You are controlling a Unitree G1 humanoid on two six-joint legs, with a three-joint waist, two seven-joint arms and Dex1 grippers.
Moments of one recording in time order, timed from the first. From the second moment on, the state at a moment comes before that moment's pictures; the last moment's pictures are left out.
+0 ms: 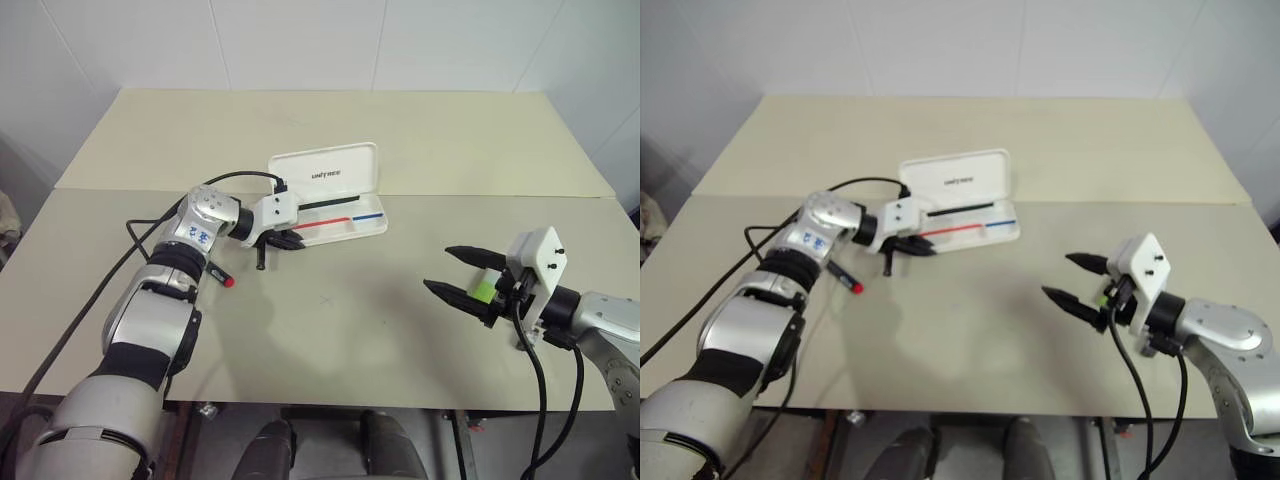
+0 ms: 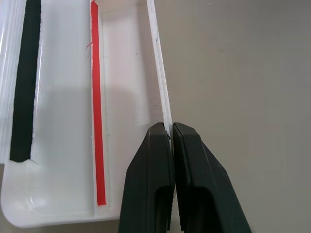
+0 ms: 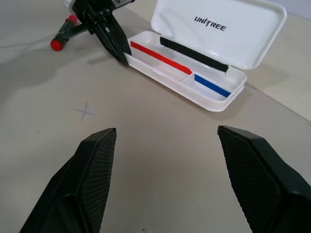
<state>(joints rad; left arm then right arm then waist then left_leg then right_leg) -1.10 0.44 -0.25 1.01 0.18 -0.26 -1.20 -0.05 -0.78 -0.29 -0.51 0.57 0.54 0.84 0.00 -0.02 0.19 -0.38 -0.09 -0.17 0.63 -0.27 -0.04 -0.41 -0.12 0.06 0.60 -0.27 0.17</state>
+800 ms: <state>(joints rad) -0.51 0.60 -0.30 -0.15 0.11 0.21 -1.19 -0.08 -0.80 -0.30 -0.45 0.58 0.53 0.89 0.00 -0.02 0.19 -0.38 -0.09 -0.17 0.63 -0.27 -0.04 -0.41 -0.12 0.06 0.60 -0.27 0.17</state>
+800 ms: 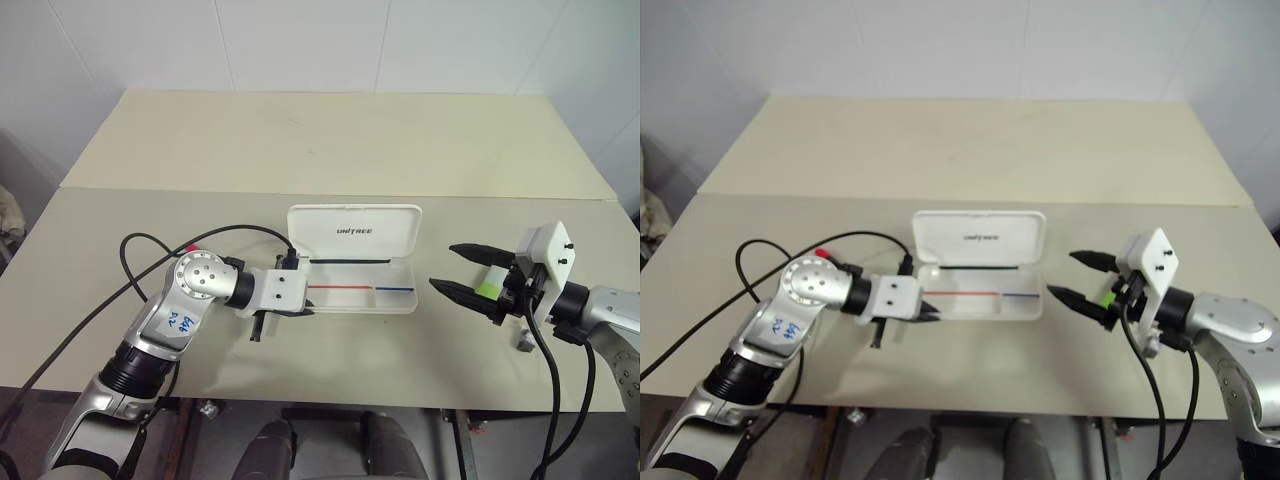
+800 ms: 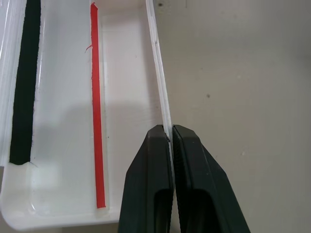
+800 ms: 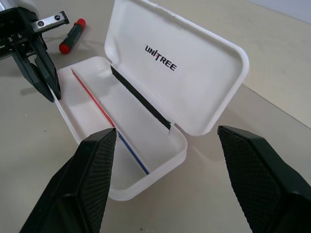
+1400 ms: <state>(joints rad) -0.51 0.61 -0.34 -0.11 0.14 0.14 -1.10 -0.07 -0.80 -0.30 -0.44 0.57 0.53 0.88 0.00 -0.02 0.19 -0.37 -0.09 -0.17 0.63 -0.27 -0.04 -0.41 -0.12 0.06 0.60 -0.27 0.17</state>
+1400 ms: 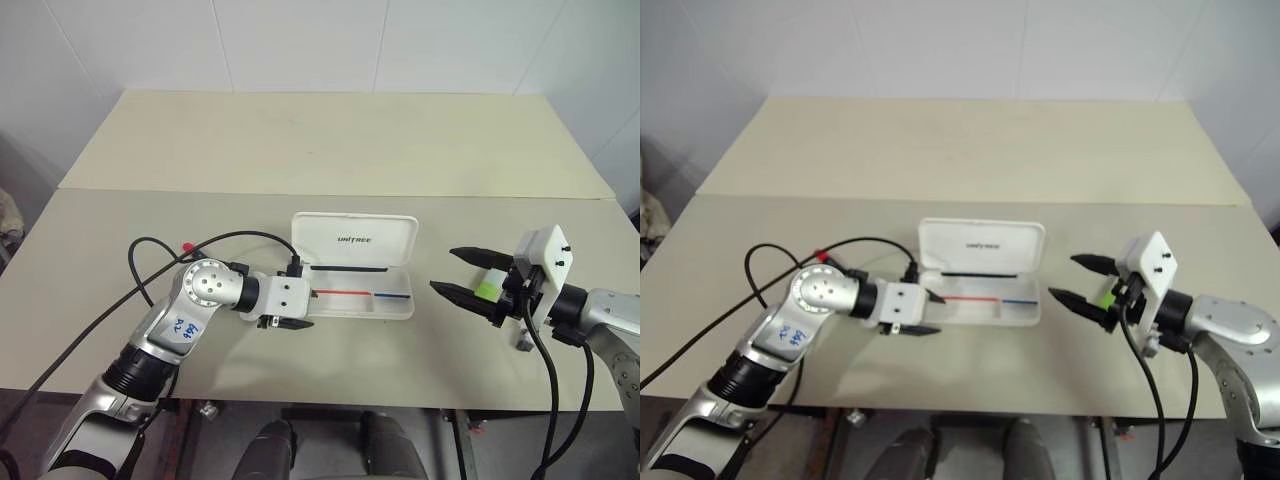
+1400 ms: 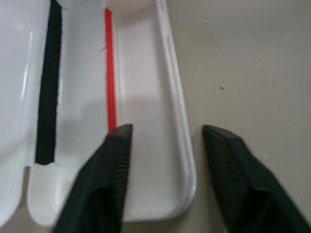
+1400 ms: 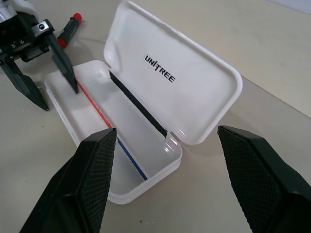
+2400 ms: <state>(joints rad) -0.43 0.54 -0.30 -0.55 -0.02 0.54 -0.98 -0.14 -0.82 -0.27 -0.38 0.57 0.52 0.96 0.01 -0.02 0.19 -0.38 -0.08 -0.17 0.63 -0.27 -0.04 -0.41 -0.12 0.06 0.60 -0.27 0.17</state>
